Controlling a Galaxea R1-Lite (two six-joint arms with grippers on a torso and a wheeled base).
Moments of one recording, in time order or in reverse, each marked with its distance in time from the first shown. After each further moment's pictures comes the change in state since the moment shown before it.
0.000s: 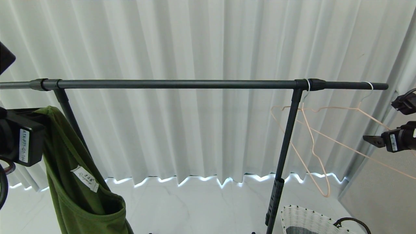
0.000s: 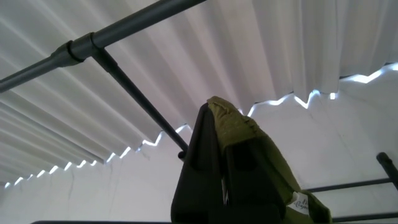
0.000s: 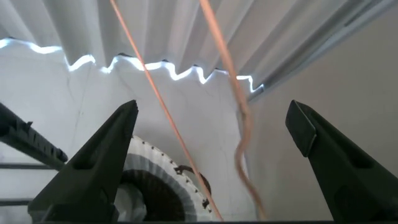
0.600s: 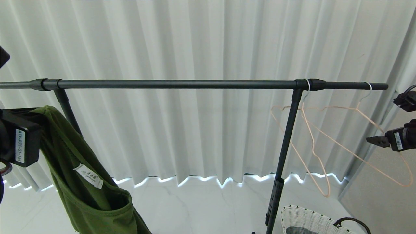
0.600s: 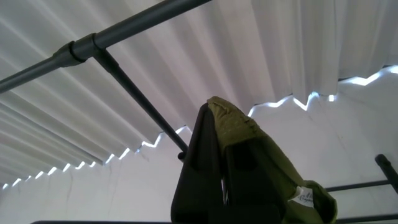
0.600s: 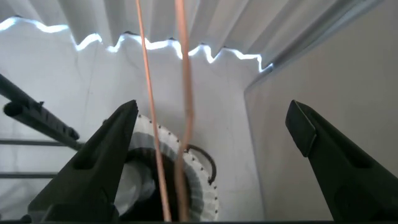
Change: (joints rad) left arm -0.001 -0.010 0.002 0.000 0.000 -0.001; right arm -0.006 -0.006 -0.127 0.245 -0.002 0.009
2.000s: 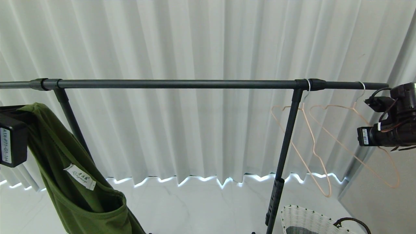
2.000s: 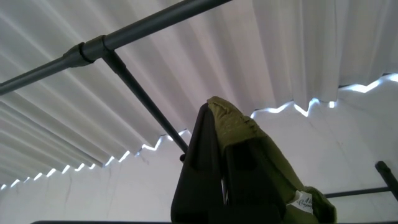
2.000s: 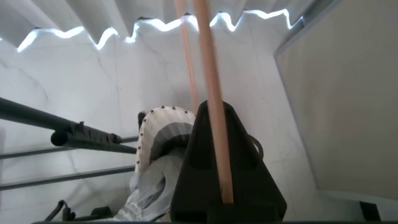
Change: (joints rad) left arm 0.001 -0.024 -0.001 0.000 0.001 0.002; right arm 0.161 0.154 -0.122 0.096 -0.175 0.321
